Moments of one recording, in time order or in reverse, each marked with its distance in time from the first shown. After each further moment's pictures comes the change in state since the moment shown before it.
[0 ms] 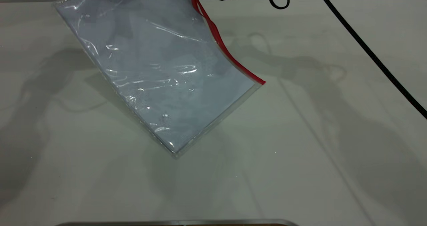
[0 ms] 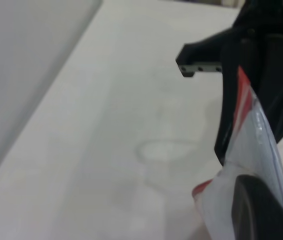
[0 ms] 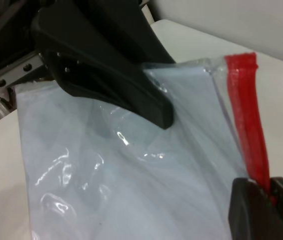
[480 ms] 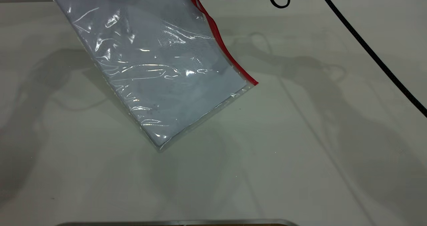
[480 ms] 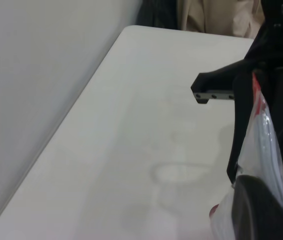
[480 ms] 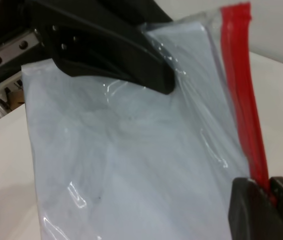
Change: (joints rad) left arm 0.013 0.000 0.005 -0.076 0.014 0.023; right arm 0.000 0.000 -0.002 0.000 -0.005 0.000
